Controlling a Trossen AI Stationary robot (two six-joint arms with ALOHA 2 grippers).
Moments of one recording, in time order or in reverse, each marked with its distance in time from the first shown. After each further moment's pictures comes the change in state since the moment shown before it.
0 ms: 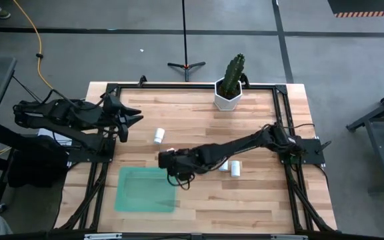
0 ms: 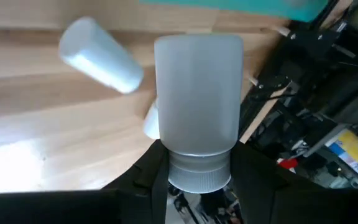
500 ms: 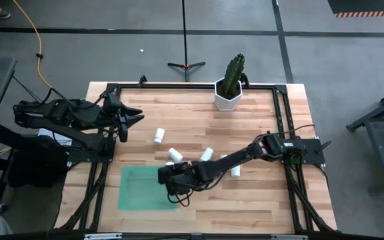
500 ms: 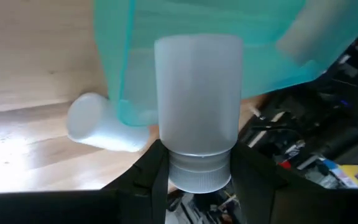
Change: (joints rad) left arm 0.000 0.000 0.000 0.047 0.014 0.003; right arm 0.087 0.109 -0.001 0.092 0.067 0.046
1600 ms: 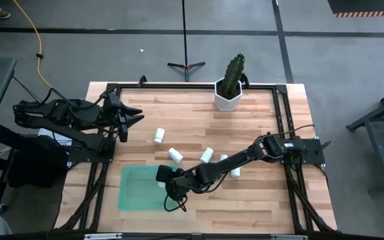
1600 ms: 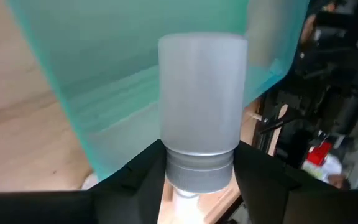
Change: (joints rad) left arm 0.000 0.000 0.000 -0.001 -0.003 0.026; right arm 0.017 0.000 0.001 0.076 -0.107 0.394
